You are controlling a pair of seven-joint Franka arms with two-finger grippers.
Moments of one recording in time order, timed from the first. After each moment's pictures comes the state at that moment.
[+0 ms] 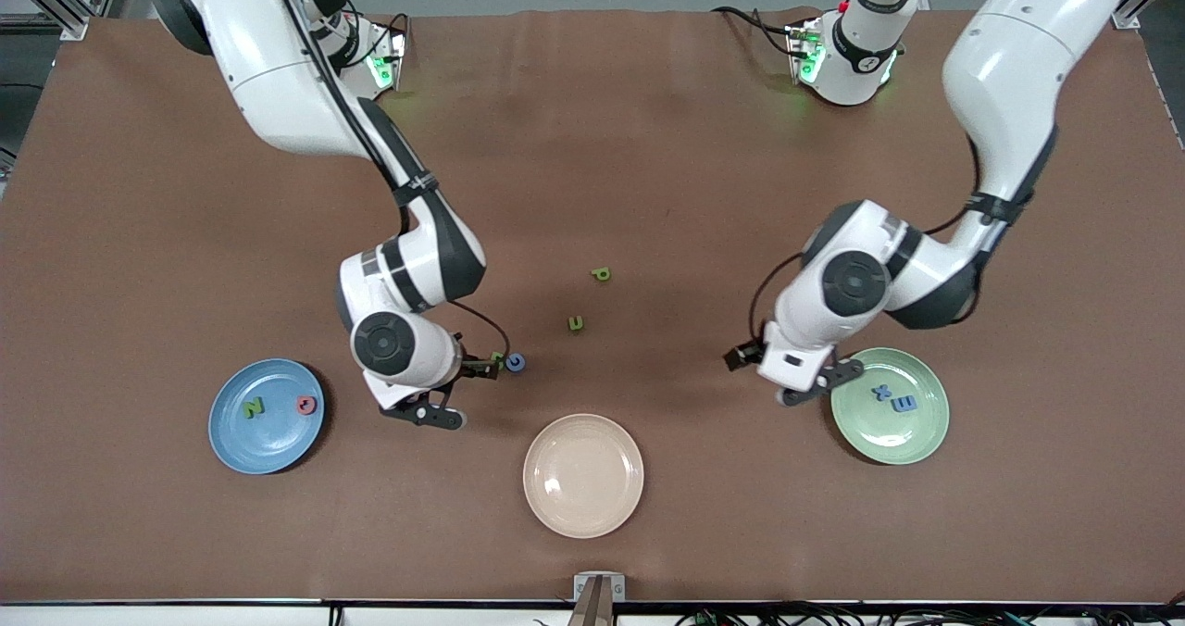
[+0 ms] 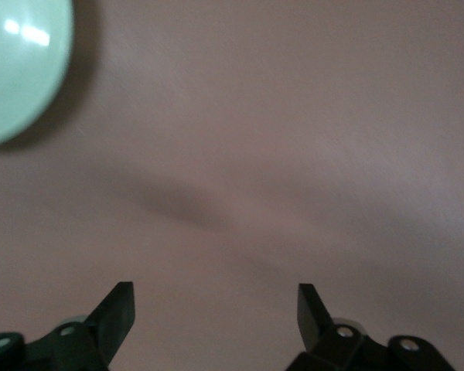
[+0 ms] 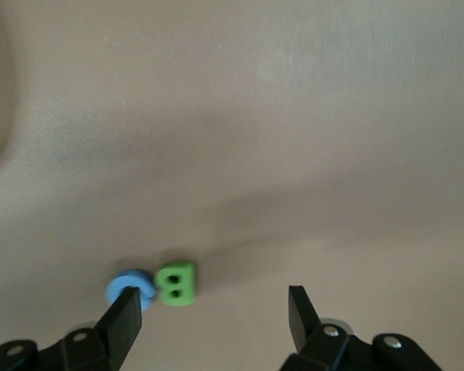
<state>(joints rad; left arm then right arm) 0.12 0.69 -0.69 -1.64 0.44 2.14 -1.10 0.44 0.82 0.00 -1.32 0.07 2.02 0.72</state>
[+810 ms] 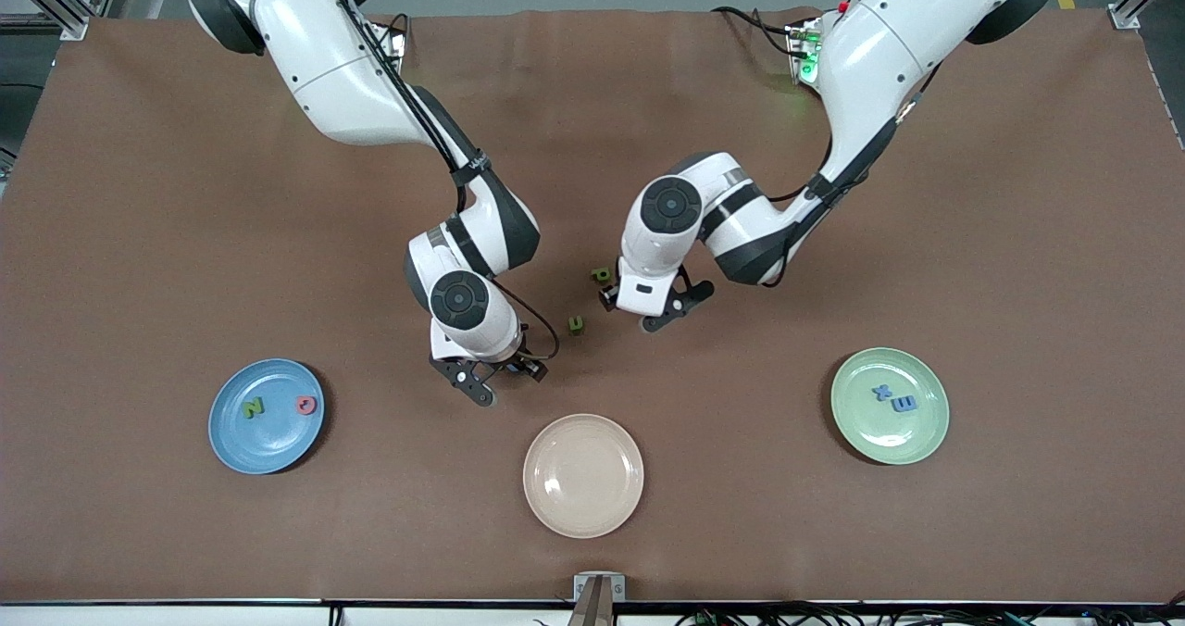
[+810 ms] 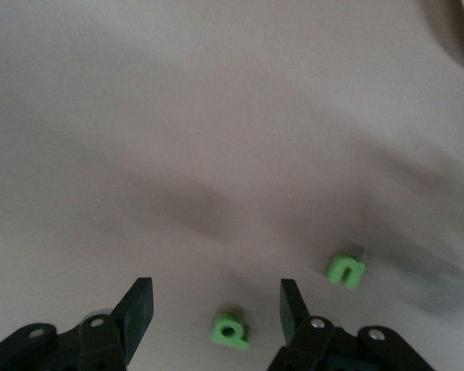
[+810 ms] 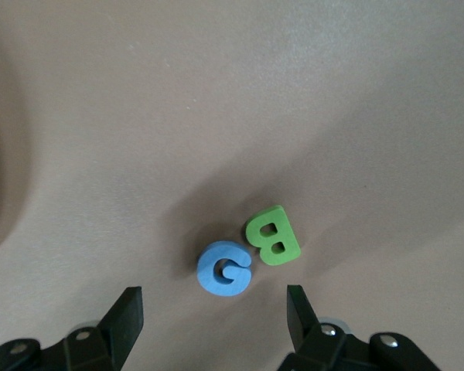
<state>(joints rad) -0.16 0.76 -0.68 -1.64 0.44 2.26 -1.57 0.54 0.84 0.00 -1.41 0.08 2.24 1.17</state>
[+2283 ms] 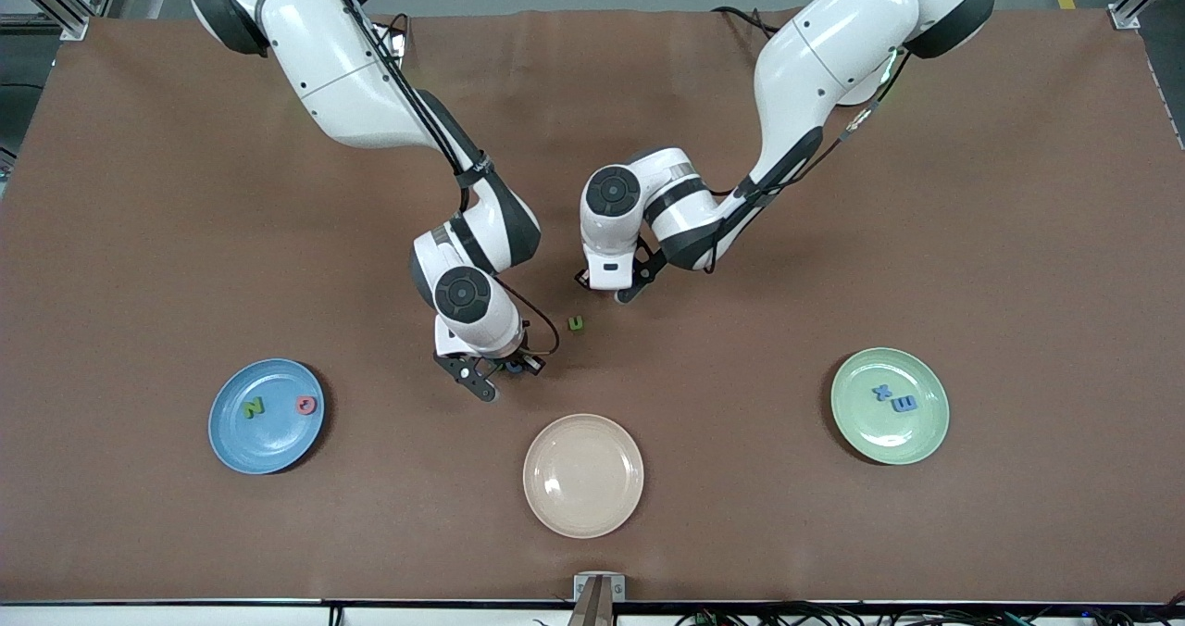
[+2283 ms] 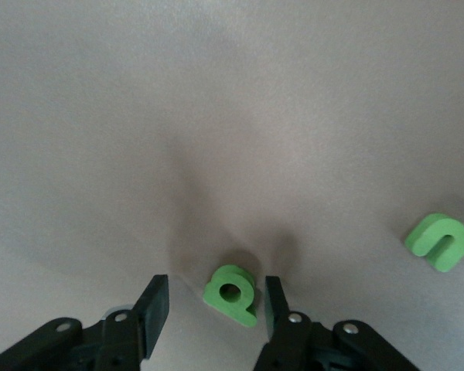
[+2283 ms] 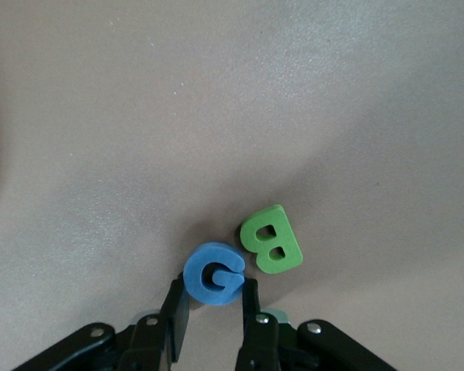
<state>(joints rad) -0.36 0.84 -0.56 -1.64 0.44 2.31 -1.89 0.55 0.84 0.00 -1.47 0.07 2.32 1.17</state>
